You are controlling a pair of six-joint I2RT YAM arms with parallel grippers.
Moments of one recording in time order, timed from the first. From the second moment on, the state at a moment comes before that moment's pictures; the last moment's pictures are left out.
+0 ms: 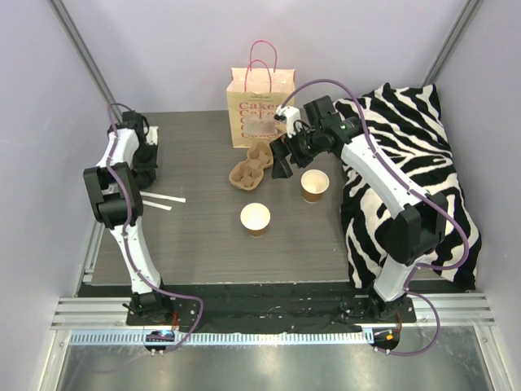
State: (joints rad) left arm 0.19 2.19 1.84 -0.94 0.03 0.18; right arm 0.47 1.75 1.72 -0.85 -0.47 -0.16
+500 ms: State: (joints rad) left arm 0.17 2.11 1.79 -0.93 0.05 0.19; right arm 0.47 1.75 1.73 -0.85 -0.48 -0.16
